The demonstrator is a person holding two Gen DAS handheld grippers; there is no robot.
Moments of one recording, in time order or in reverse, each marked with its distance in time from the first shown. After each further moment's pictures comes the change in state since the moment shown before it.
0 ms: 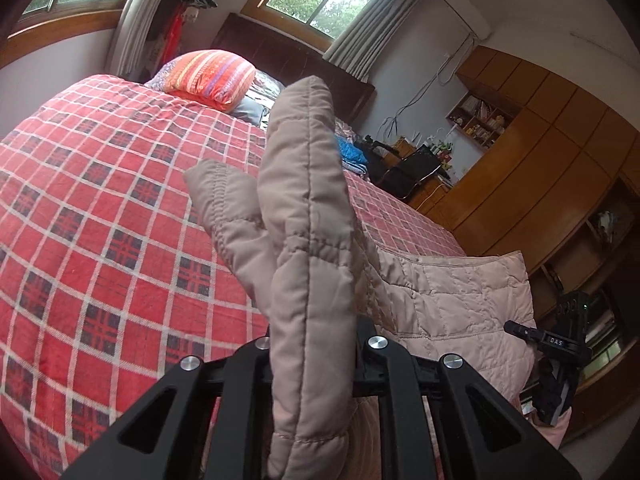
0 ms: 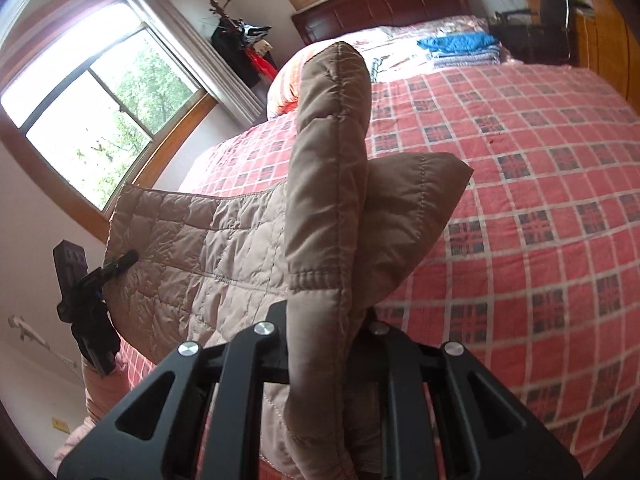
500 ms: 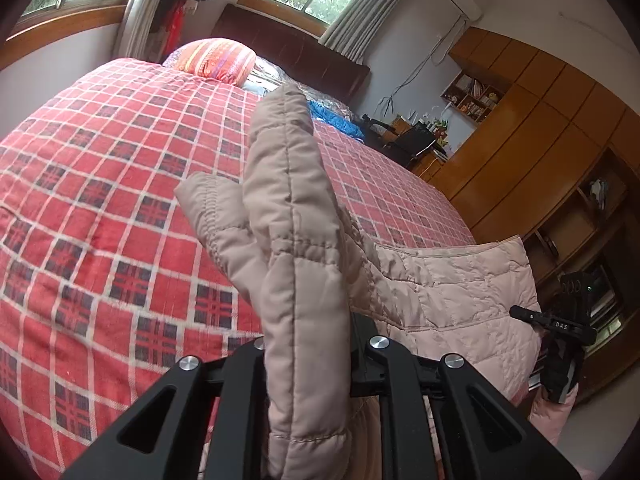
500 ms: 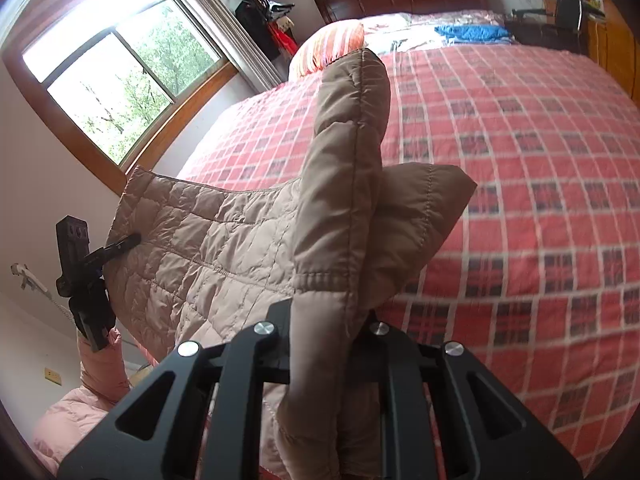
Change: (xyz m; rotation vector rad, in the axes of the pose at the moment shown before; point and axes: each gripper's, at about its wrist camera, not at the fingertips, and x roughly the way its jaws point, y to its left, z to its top) left arm -0.087 0.010 -0.108 0.034 0.067 0.021; right arm -0.041 0.039 -0.121 -0.048 0.083 0.018
